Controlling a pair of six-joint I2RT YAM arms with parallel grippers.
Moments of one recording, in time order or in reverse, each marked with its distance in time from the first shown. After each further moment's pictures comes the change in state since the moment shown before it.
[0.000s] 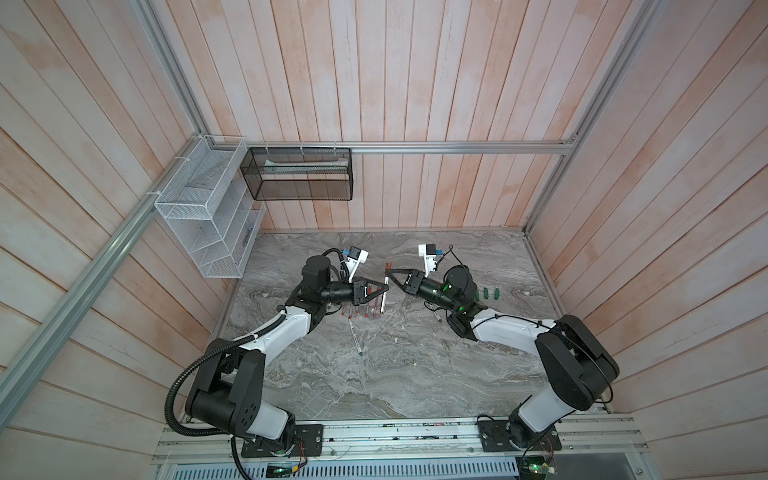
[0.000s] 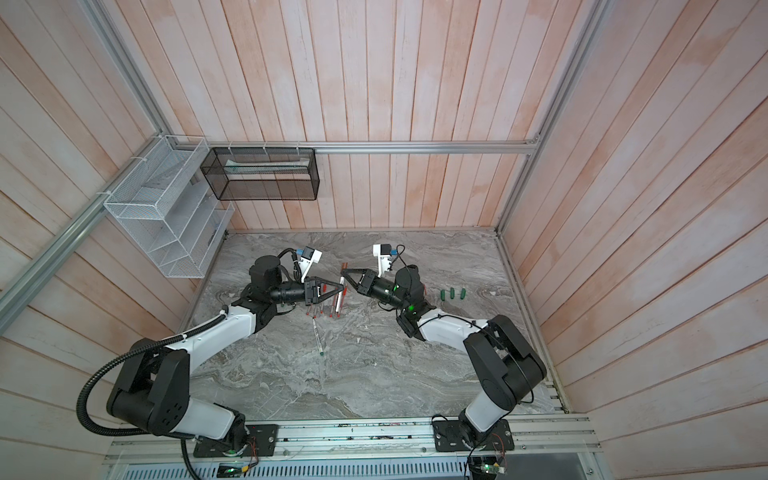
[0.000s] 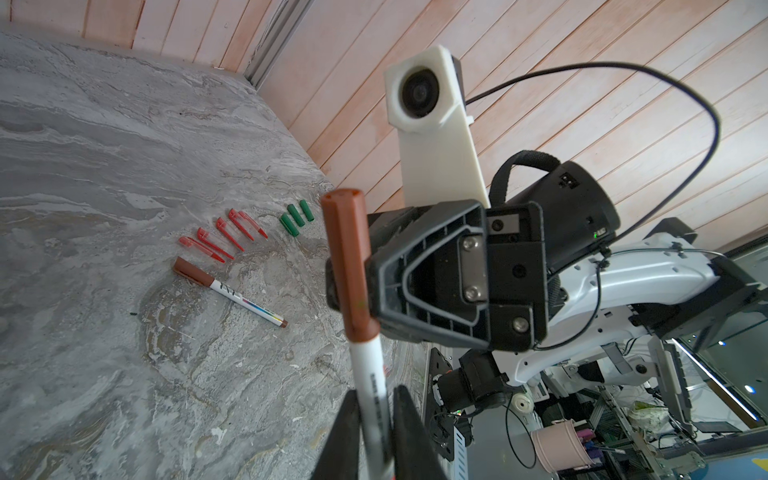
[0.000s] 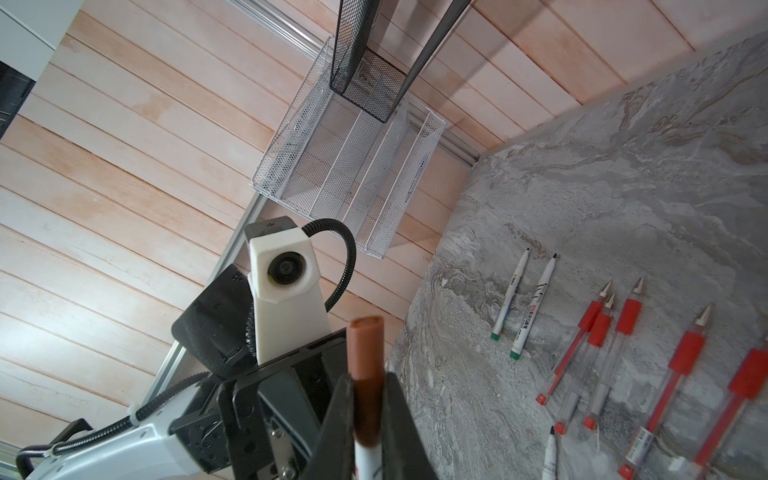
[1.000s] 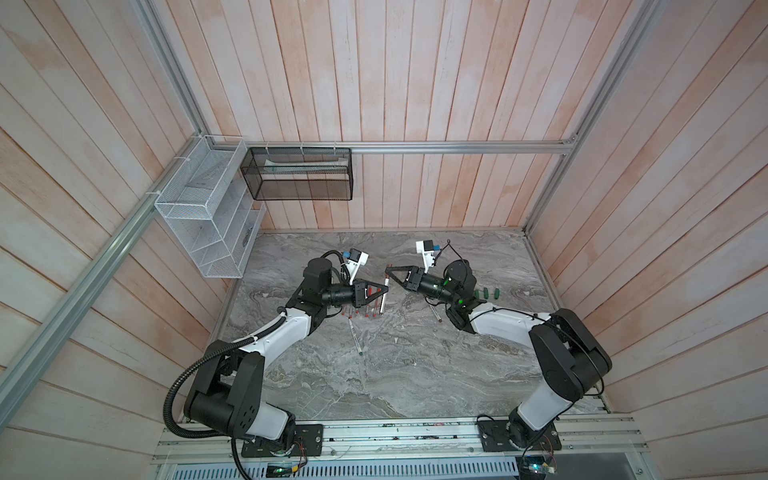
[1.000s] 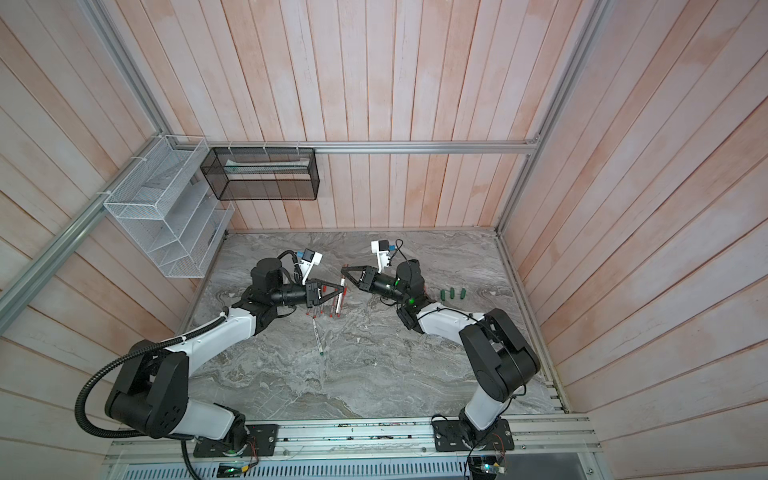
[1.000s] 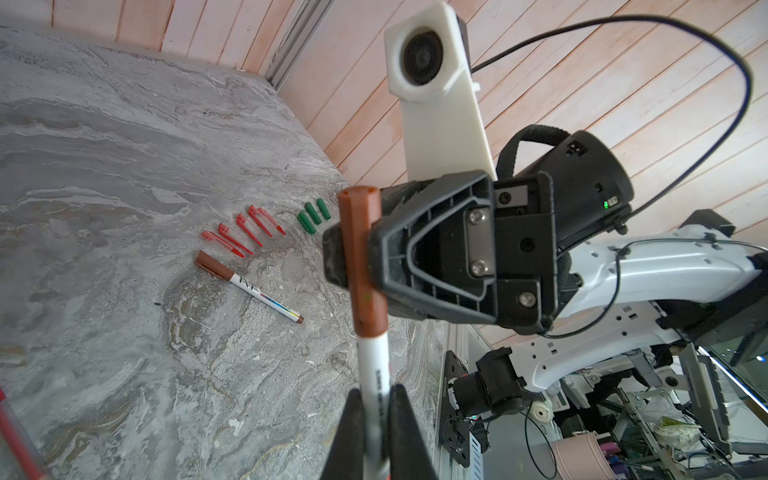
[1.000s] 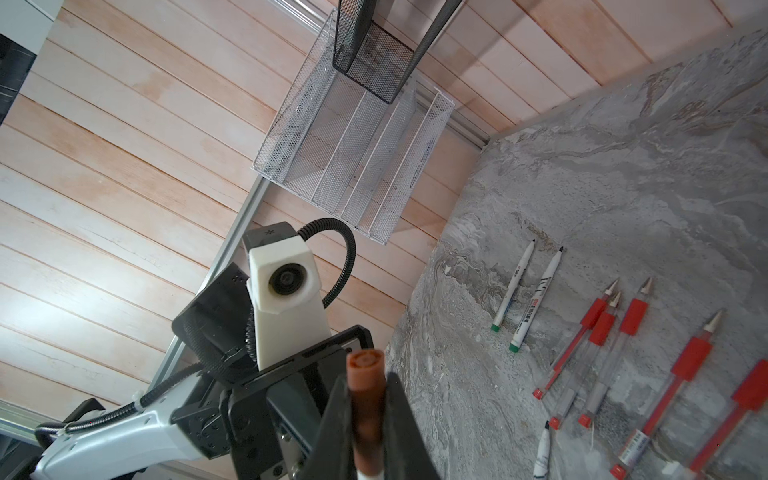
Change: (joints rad) left arm -0.020 -0.018 -0.031 -0.020 -0.061 0.039; right arm -0.055 0.054 0.054 -0.016 -0.130 0.004
